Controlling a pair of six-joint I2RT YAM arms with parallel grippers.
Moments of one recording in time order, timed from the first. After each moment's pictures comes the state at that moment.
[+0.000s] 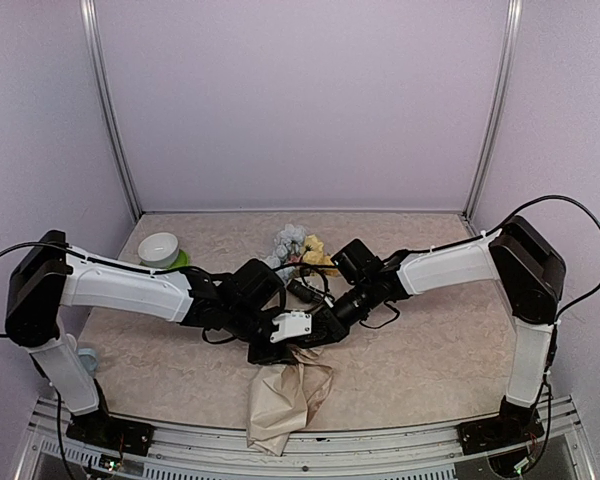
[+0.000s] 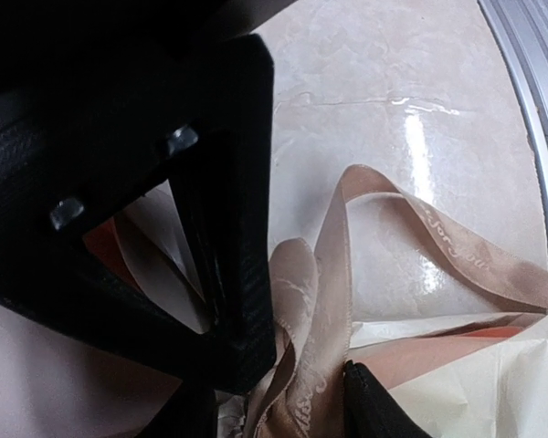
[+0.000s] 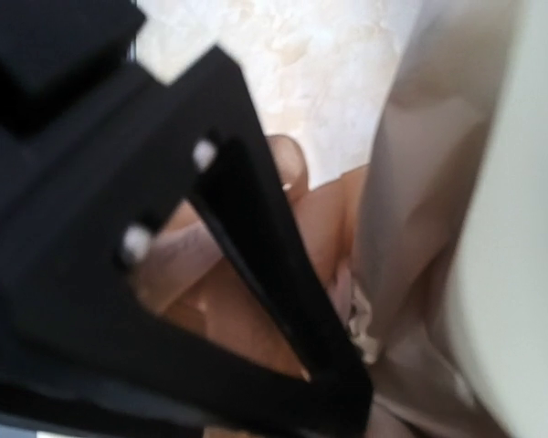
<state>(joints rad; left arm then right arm) -1.00 1.72 1.04 -0.28 0.24 0.58 0.81 1.95 1.19 -0.23 -0.90 0.03</state>
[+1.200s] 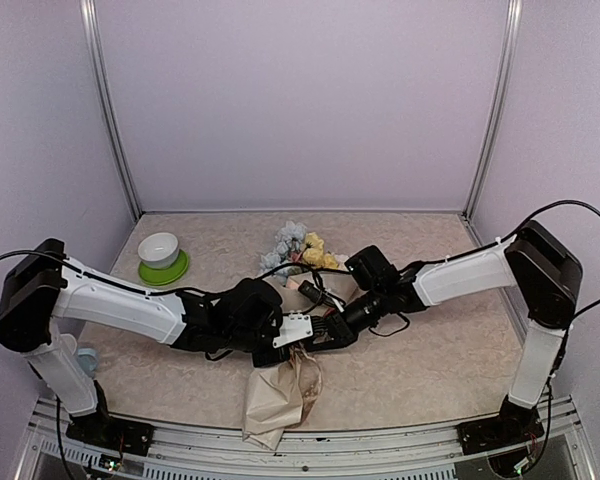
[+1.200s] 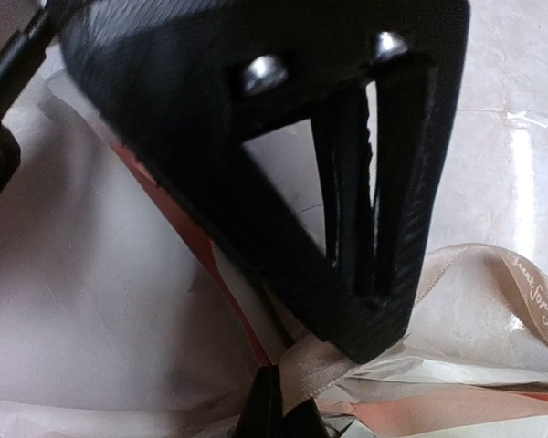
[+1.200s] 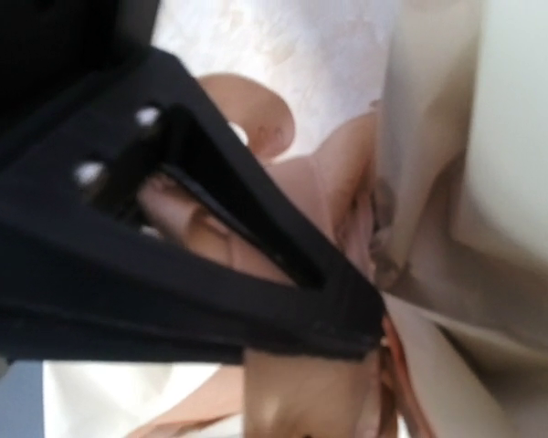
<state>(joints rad) -1.09 1.68 0.90 -0.02 -0.11 0.51 0.81 1.87 1.05 -0.07 -0.87 0.12</state>
